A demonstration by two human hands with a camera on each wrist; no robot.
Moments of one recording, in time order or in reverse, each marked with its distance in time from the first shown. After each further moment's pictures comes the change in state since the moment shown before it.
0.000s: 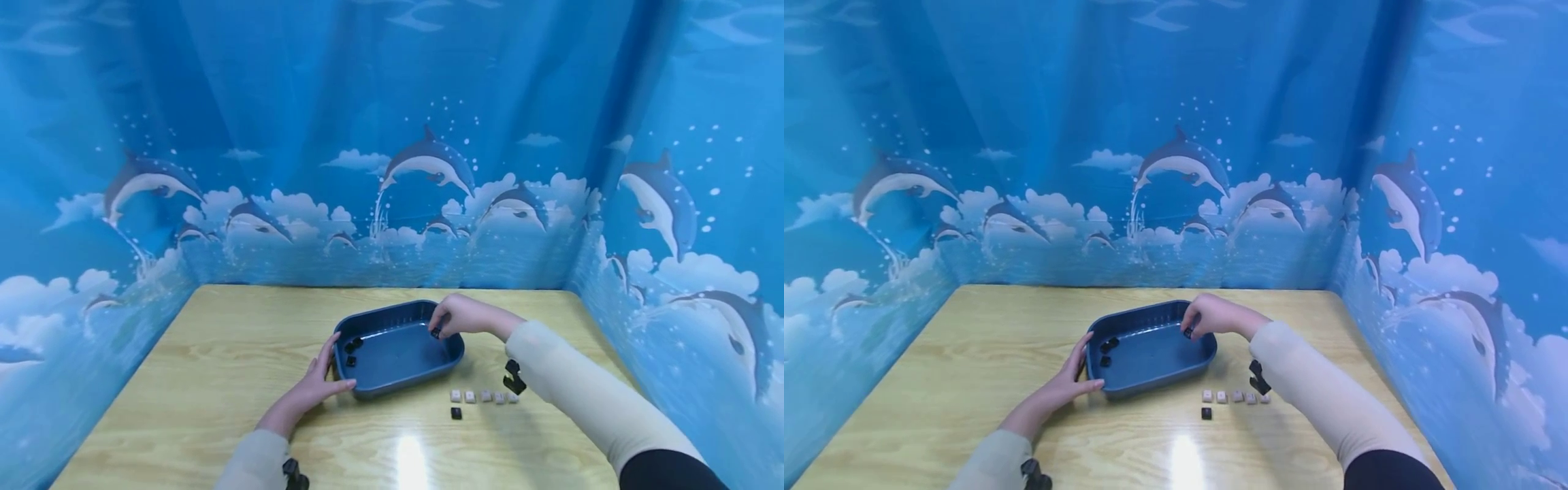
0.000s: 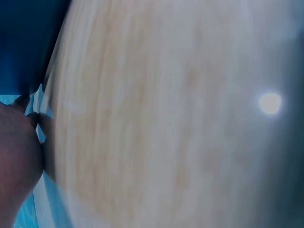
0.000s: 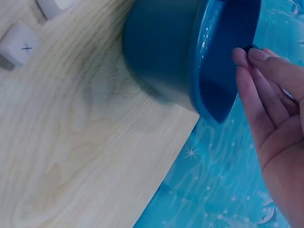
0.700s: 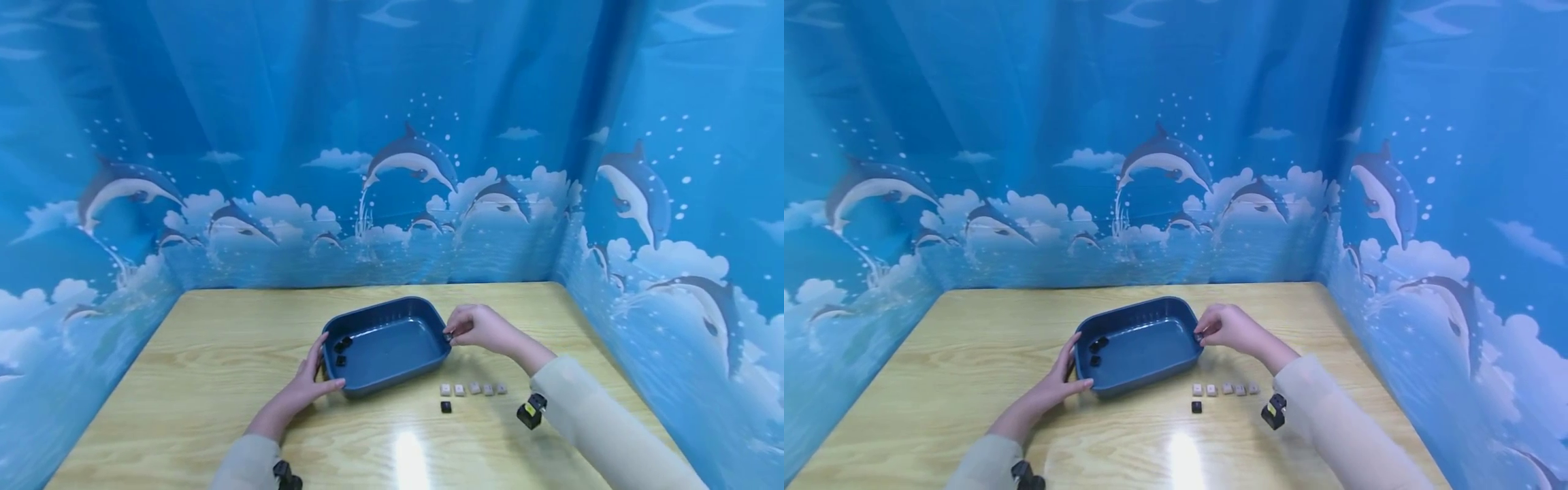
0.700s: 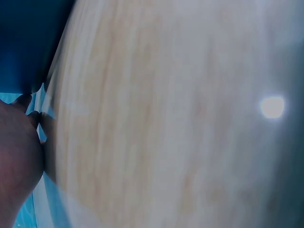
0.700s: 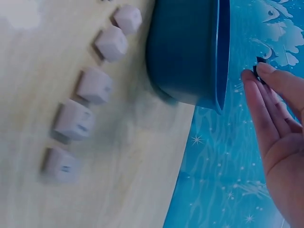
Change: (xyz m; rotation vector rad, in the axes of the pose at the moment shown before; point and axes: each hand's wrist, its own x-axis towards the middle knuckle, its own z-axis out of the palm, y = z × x) left_hand -0.002 0.001 -0.003 -0.004 -0.021 0.034; right_hand -0.068 0.013 0.024 0.177 0.330 -0.013
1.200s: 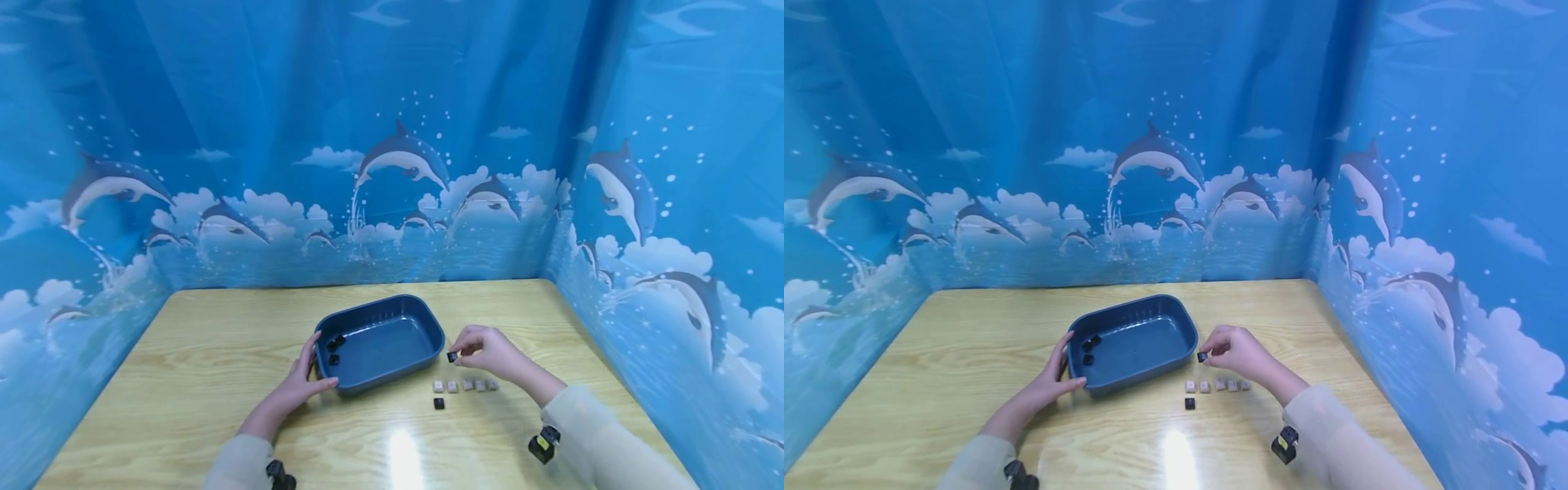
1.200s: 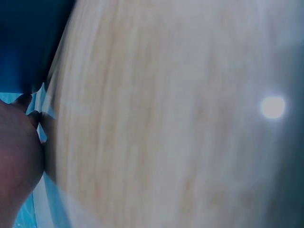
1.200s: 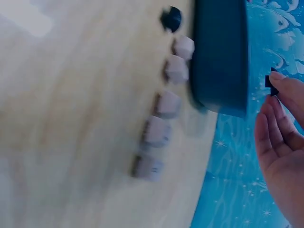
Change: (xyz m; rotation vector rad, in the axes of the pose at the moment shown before) left_hand -0.001 0.004 0.000 0.010 -0.007 -0.016; right_hand -0.046 0.011 0.021 -0.041 0.108 0.065
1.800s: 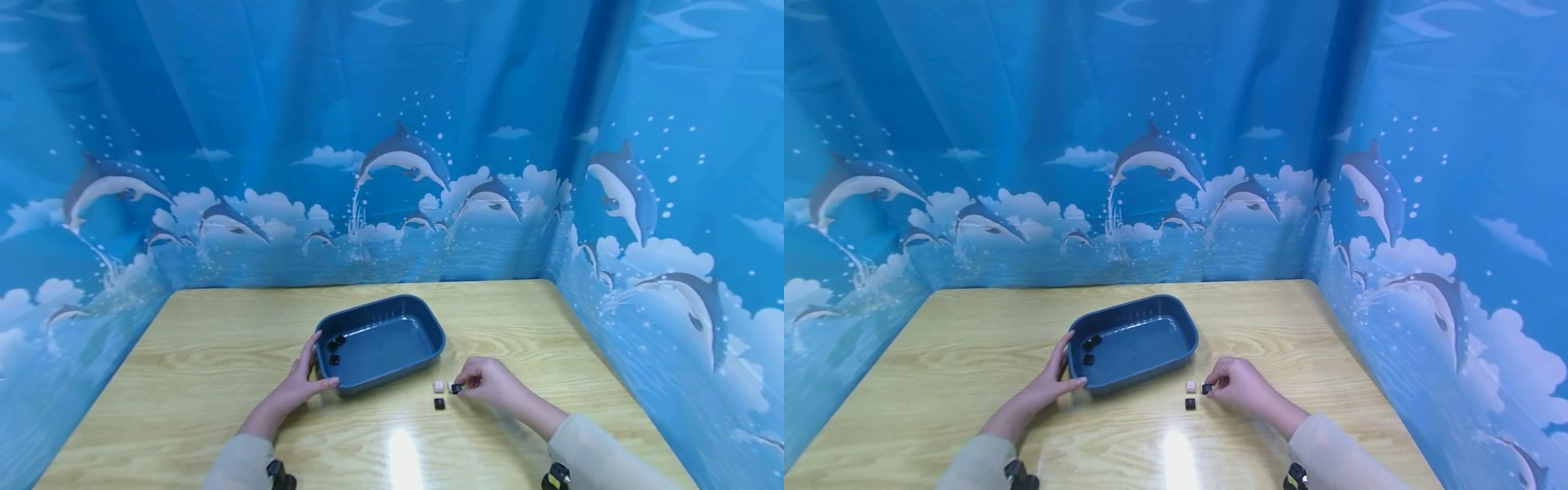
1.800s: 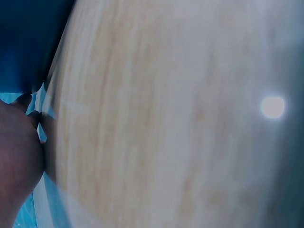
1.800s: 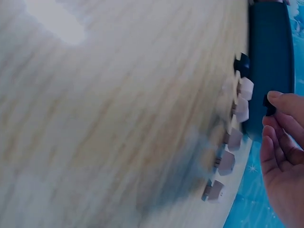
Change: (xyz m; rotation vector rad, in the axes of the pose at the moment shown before) left_hand 0.002 -0.001 0.002 0.008 0.012 -0.013; right_hand -0.031 0.017 0.036 -0.053 0.028 -0.058
